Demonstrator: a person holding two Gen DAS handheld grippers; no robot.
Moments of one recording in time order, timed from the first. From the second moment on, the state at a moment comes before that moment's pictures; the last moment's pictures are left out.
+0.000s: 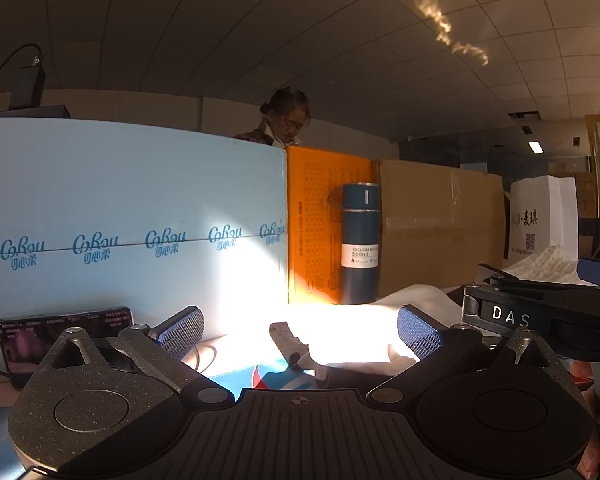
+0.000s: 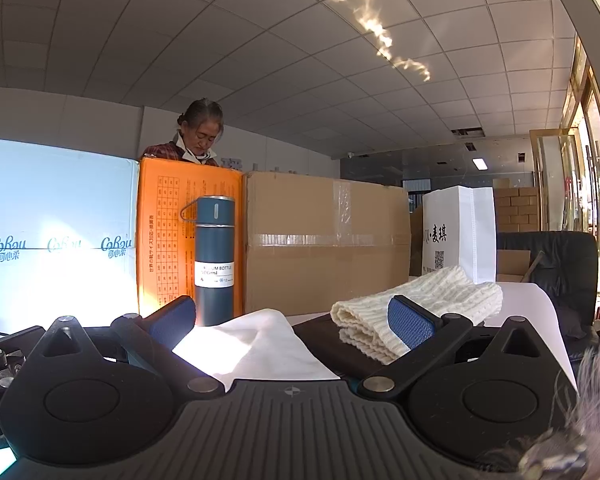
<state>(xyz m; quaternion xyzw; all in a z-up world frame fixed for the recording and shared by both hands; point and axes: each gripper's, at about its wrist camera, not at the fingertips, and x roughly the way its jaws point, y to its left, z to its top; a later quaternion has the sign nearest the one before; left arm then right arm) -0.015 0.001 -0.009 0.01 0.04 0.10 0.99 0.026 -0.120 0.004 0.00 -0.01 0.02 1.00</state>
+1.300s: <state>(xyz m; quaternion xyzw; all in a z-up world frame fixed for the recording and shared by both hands) -0.019 -0.003 -0.008 0.01 0.03 0.10 0.99 0.033 -0.125 0.003 0.01 0.01 0.03 1.00</state>
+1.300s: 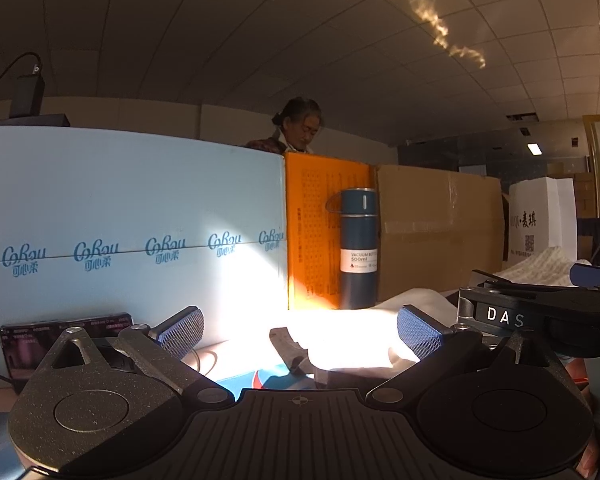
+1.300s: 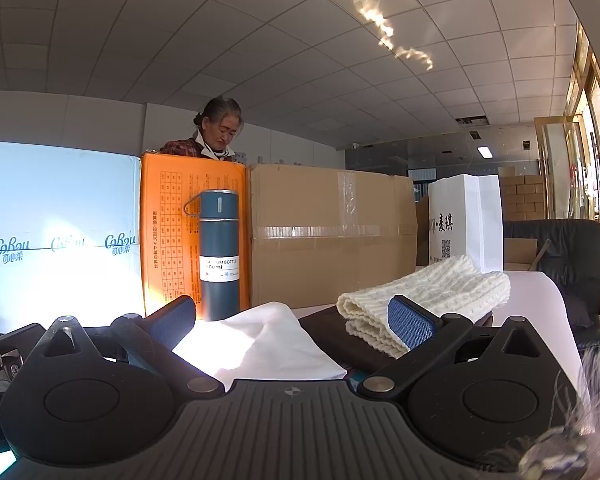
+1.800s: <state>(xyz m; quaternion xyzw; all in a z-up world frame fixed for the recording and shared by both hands) -0.018 -0.002 -0.008 0.01 0.04 0.10 0.99 0.034 -0.125 0.003 0.01 0.01 0.04 1.00</state>
